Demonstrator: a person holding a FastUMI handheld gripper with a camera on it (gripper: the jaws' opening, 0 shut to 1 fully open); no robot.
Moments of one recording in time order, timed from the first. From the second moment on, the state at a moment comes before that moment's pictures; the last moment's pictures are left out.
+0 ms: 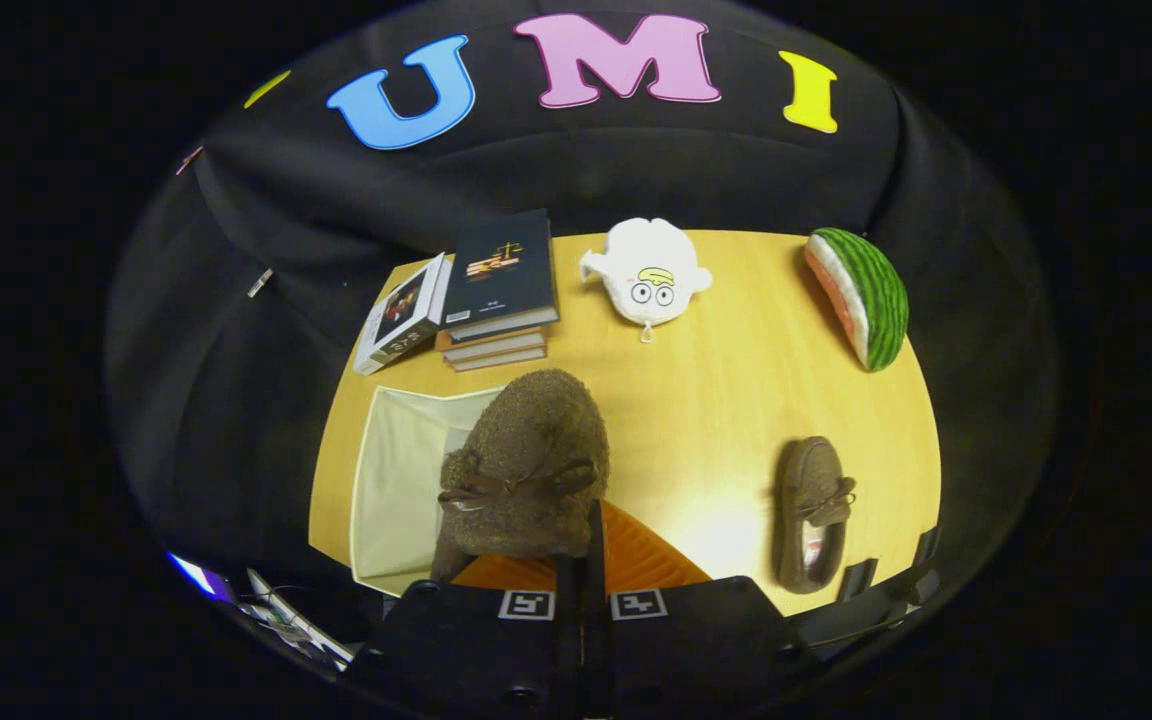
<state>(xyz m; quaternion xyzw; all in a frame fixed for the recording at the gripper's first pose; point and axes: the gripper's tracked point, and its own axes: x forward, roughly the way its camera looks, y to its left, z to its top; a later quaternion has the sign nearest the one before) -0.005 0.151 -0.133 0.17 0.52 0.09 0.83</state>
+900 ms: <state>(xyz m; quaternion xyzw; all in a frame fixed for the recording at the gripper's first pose) 0.002 0.321 -0.211 0.13 0.60 0.14 0.78</state>
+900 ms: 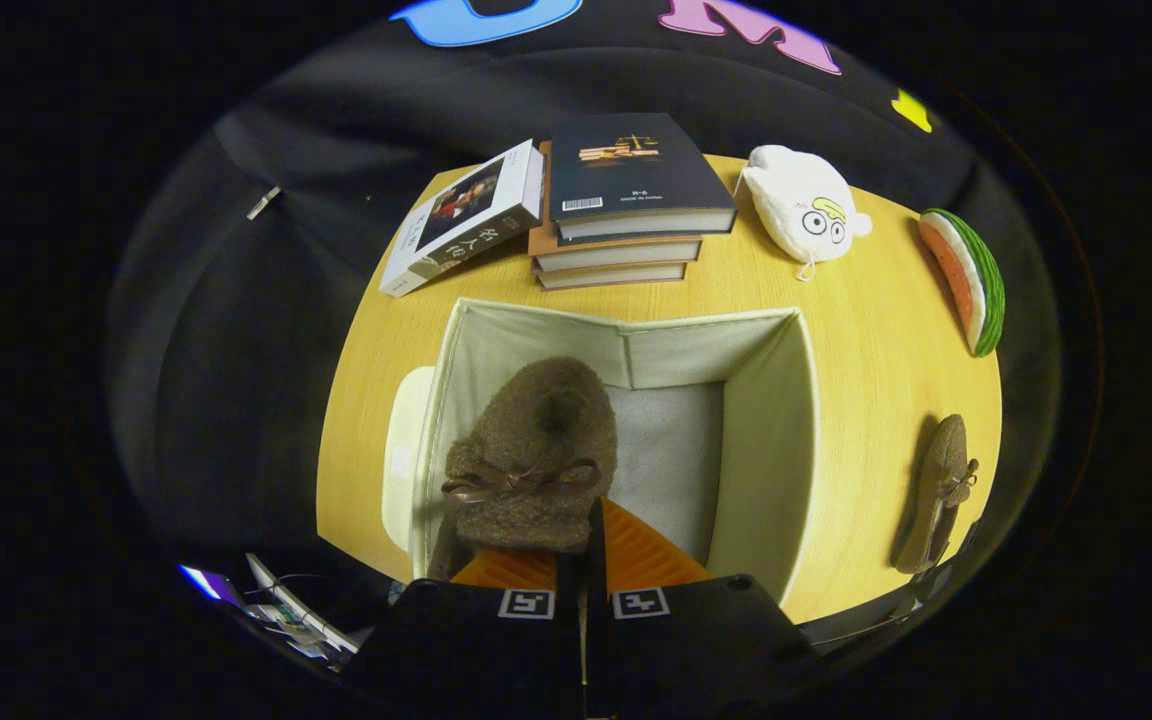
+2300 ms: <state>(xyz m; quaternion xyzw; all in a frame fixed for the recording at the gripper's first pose) -0.024 0.231 -0.139 0.20 0.52 0.20 0.80</state>
